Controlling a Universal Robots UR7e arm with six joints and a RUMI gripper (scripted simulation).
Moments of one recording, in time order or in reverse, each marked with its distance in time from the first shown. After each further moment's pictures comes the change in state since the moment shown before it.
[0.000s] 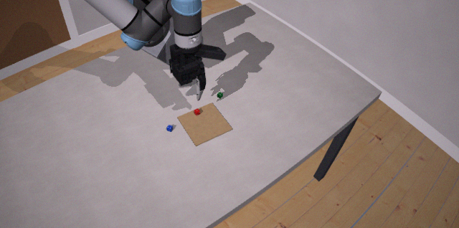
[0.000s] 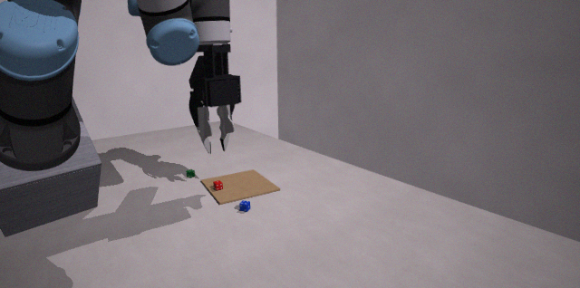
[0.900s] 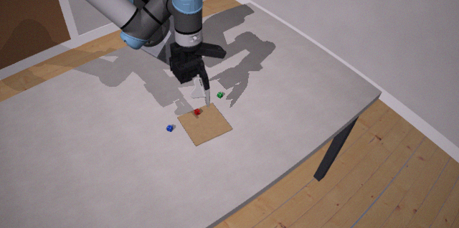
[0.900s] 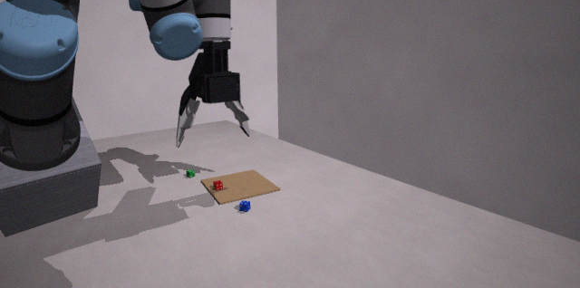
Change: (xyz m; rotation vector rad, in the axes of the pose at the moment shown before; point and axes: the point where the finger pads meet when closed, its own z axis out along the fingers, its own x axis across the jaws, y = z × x) arm -0.003 -0.001 -0.006 0.000 -0.018 -0.002
